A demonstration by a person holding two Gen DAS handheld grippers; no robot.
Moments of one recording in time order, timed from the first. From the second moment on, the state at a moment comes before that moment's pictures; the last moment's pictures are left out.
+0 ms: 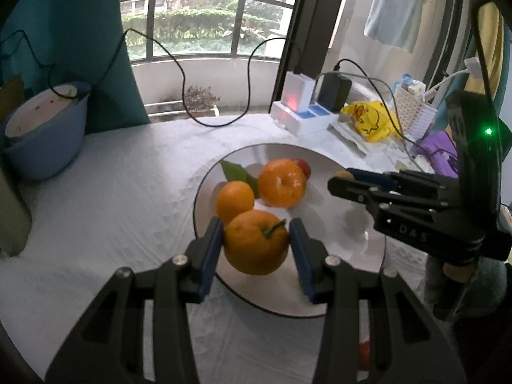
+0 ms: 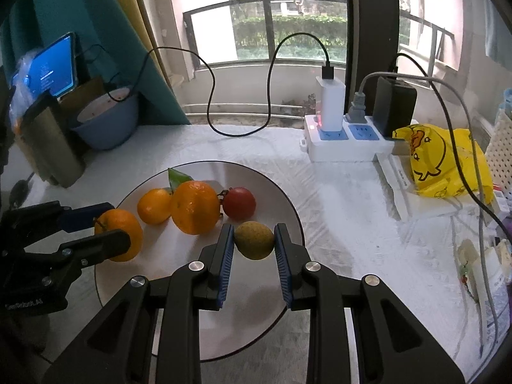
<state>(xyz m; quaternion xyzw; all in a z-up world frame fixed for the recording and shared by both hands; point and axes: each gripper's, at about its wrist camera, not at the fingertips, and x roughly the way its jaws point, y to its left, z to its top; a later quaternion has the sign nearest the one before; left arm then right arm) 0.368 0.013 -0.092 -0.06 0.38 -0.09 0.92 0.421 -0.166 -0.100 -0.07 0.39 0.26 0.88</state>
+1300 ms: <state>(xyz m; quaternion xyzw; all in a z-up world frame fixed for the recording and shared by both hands) 0.273 -0.003 -0.054 -0.05 0.34 -0.05 0.94 0.332 -0.189 -0.056 -0.05 0.38 0.27 0.88</state>
